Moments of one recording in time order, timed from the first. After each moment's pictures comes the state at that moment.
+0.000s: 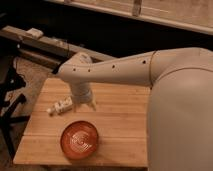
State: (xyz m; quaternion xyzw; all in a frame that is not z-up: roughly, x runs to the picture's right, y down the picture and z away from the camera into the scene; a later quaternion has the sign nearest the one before) arm -0.104 0.102 0.703 -0.26 0.23 0.64 0.68
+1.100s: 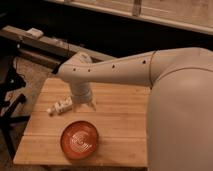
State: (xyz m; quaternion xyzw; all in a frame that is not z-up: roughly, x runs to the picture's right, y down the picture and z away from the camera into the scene) arm -0.103 0.103 0.703 -0.26 0.23 0.64 0.68
